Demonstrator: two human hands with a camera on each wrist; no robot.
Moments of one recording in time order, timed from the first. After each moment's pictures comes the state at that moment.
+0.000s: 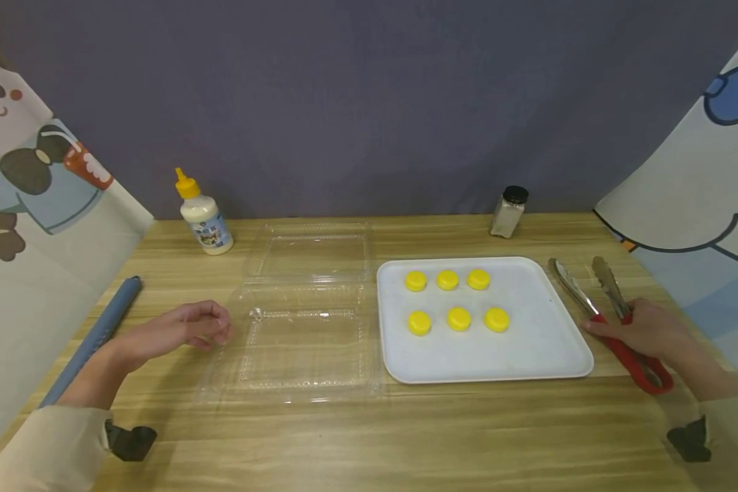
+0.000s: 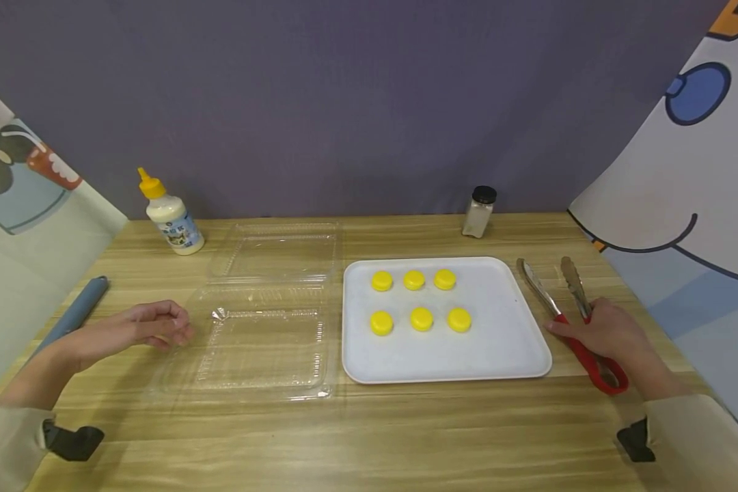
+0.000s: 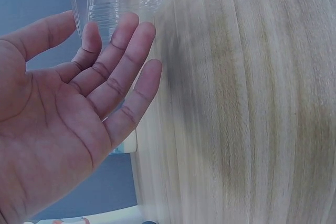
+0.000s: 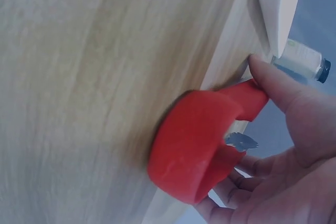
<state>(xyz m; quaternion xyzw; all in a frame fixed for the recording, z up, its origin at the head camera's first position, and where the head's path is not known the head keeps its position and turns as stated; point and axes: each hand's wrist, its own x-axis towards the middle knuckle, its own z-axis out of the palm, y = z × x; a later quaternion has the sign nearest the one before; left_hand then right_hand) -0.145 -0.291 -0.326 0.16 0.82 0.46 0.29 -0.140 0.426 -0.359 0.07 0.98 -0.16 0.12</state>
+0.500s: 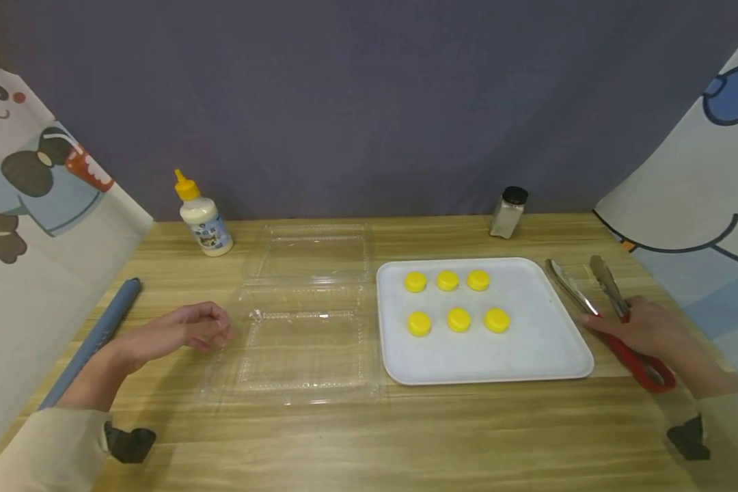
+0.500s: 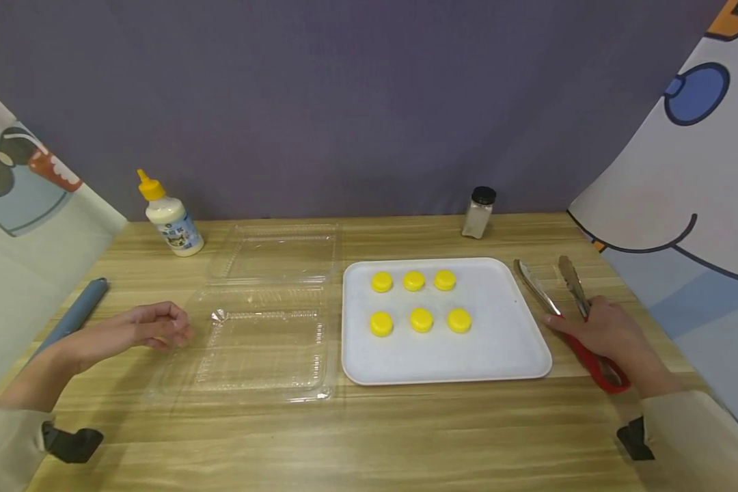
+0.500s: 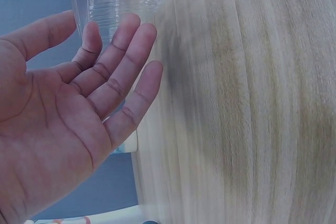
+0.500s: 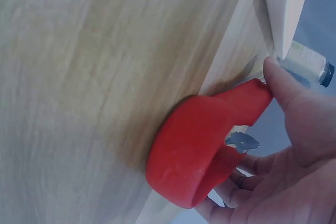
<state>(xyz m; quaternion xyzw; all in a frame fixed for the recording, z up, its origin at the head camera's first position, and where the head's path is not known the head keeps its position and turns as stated) -0.145 -0.291 -0.327 0.15 0.82 0.46 0.29 -0.142 0.420 -0.354 0.05 0.98 -0.14 0.11</state>
